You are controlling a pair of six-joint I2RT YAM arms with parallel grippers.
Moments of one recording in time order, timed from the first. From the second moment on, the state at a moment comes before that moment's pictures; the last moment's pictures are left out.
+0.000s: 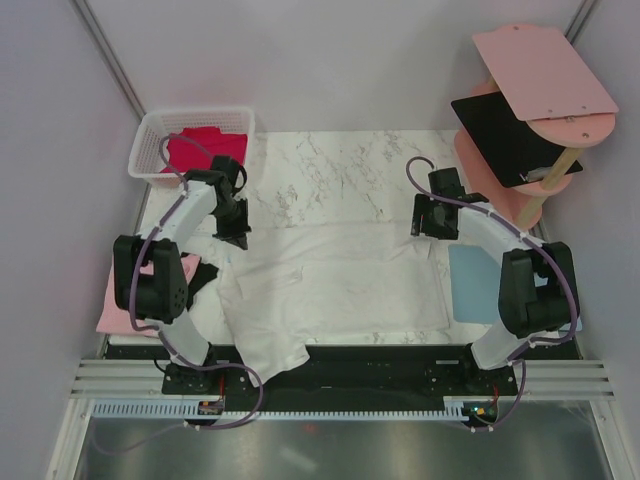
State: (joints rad) left arm -0.16 1.67 1.35 -1.03 0.08 -0.28; right arm 0.18 1.62 1.09 -0.51 0.10 0.31
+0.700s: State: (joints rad) left arm -0.19 2.06 1.54 -1.01 -0.03 -0.28; right arm 0.21 1.85 1.18 -0.44 0.08 0.31
